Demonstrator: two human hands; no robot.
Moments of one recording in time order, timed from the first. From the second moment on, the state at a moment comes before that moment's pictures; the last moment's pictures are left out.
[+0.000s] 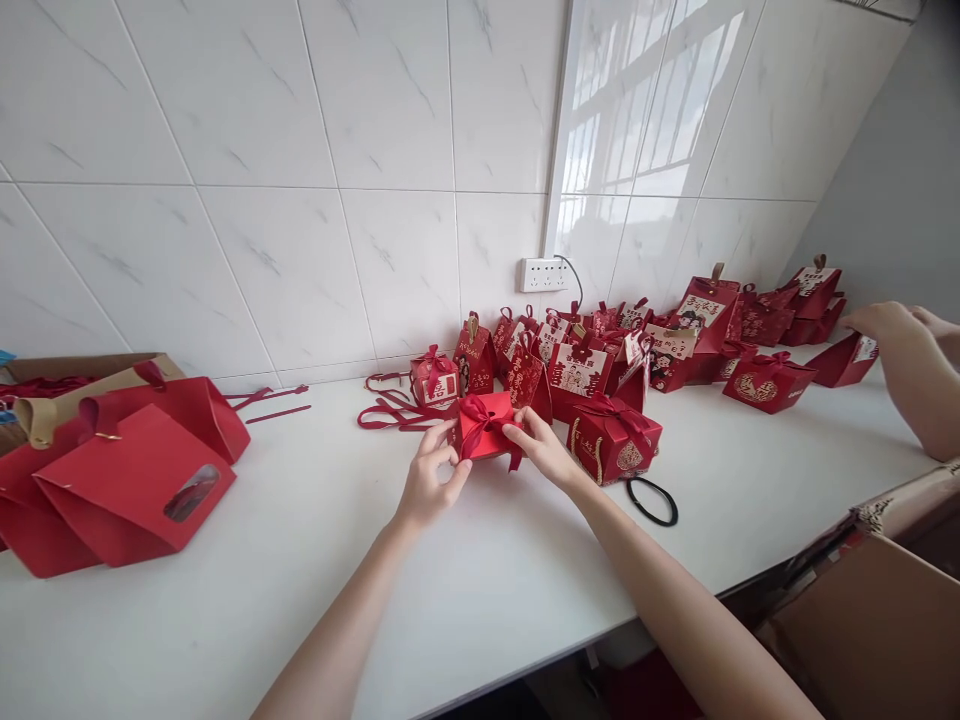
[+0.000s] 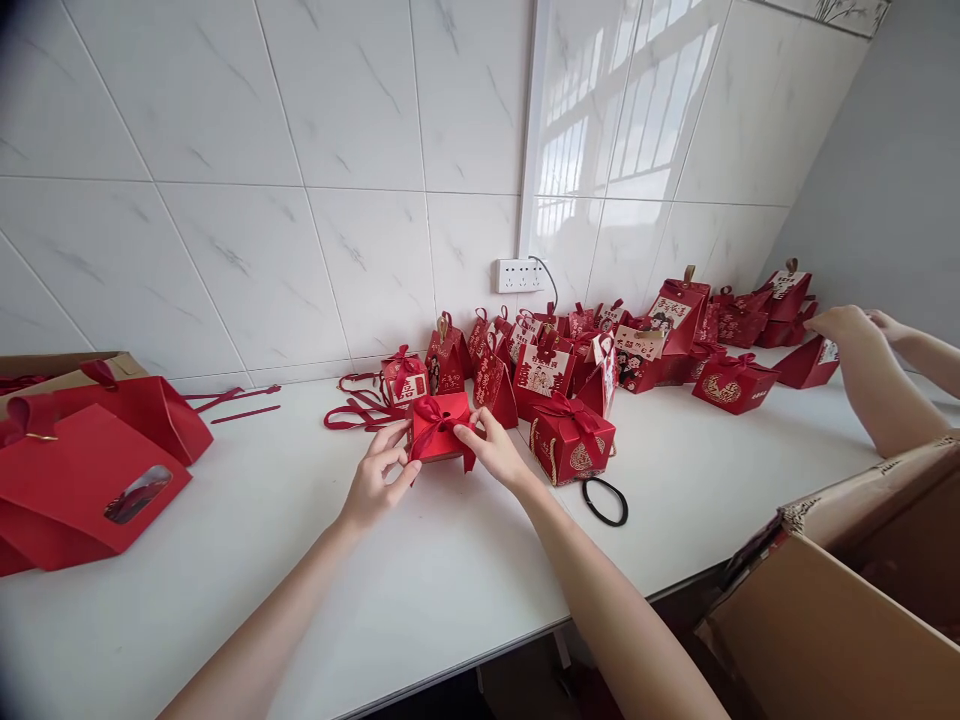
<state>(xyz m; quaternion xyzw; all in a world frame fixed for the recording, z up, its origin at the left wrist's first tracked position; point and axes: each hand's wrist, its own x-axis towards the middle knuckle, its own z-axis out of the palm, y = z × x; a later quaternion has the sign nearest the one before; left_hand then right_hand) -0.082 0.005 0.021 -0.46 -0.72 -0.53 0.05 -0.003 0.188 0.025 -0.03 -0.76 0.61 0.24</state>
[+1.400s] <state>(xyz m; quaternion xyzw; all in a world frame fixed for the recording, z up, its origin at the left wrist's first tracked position) -0.072 0.016 0.020 -0.37 -0.74 -0.55 0.03 -0.008 0.189 0.030 -0.14 -0.67 0.62 0.39</state>
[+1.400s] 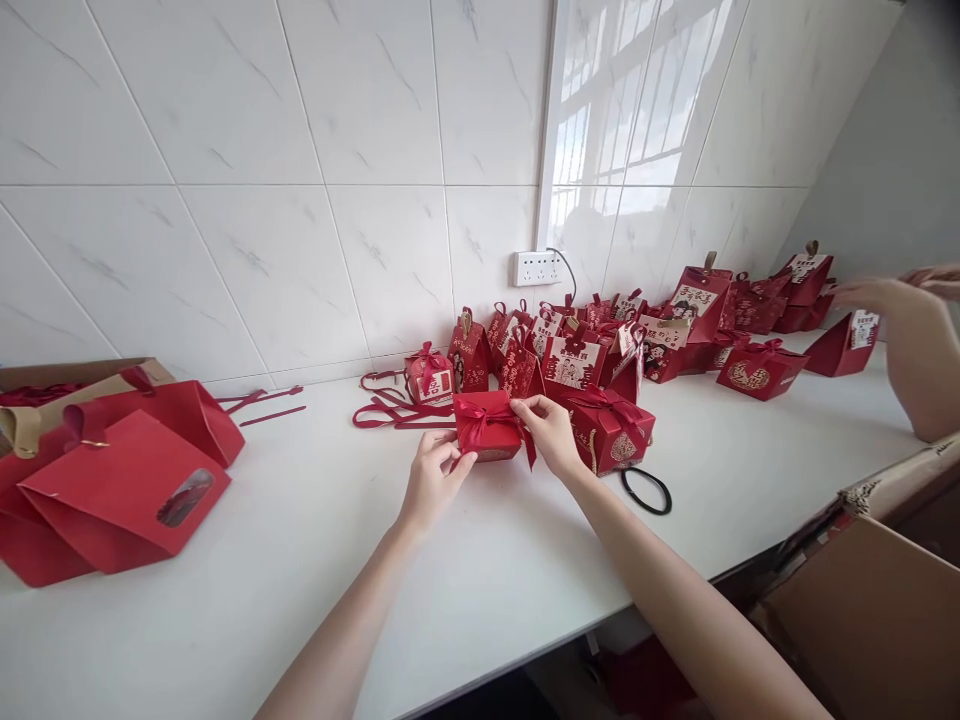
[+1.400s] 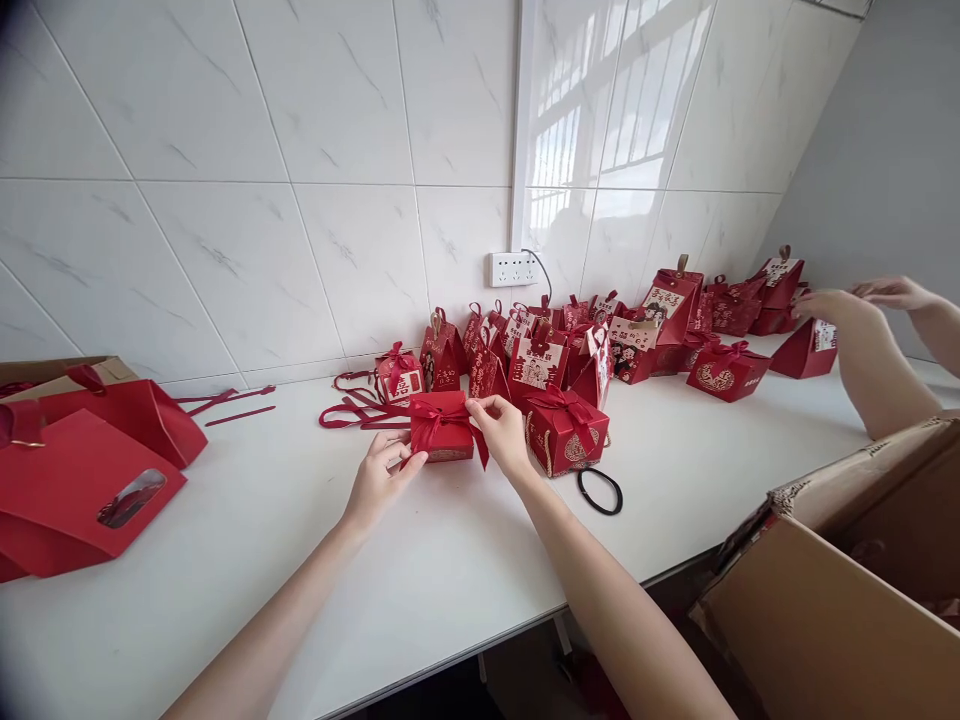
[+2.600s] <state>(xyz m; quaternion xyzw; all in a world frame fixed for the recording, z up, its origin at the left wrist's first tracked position) -0.075 0.016 0.023 -0.22 -0.71 -0.67 0.03 0.001 0.167 0.034 0.00 -0.72 0.57 0.39</state>
